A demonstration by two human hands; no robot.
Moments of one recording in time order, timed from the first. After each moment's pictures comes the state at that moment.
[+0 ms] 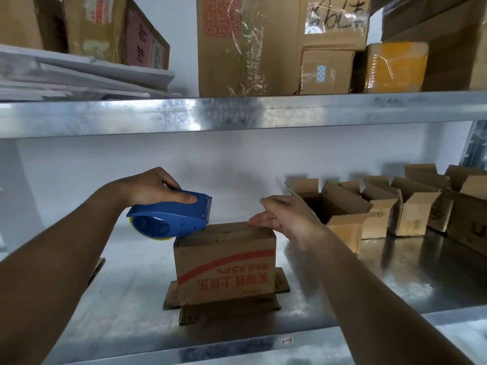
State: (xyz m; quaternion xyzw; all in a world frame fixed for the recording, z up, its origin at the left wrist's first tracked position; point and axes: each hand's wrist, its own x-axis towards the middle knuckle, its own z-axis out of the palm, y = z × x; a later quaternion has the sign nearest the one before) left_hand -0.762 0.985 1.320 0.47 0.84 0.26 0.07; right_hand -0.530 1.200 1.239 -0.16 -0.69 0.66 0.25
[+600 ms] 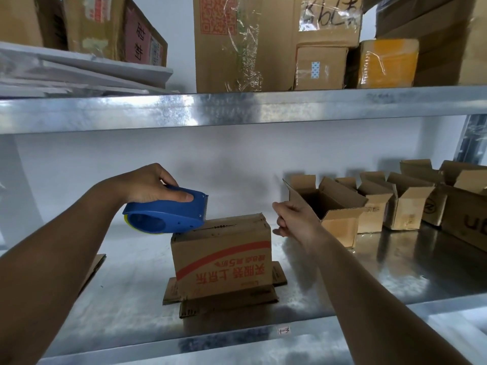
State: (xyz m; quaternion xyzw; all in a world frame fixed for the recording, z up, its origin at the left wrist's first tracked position) left_hand -0.755 0.977 1.320 0.47 0.85 0.24 0.05; right_hand -0.525 1.226 1.200 -0.25 -0.67 0.62 0.32
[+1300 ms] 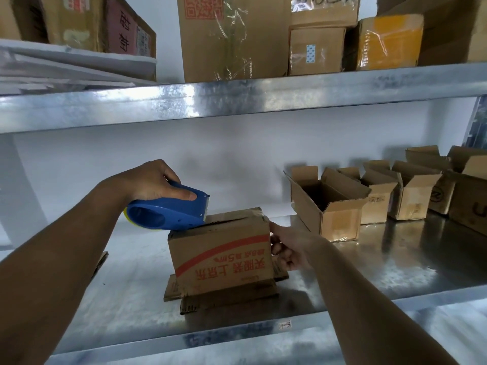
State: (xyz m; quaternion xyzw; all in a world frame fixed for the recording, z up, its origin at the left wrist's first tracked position) left_hand -0.754 0.995 1.317 0.46 0.86 0.22 0.03; right_hand -0.534 1.235 1.160 -0.33 -0.61 0.72 0.03
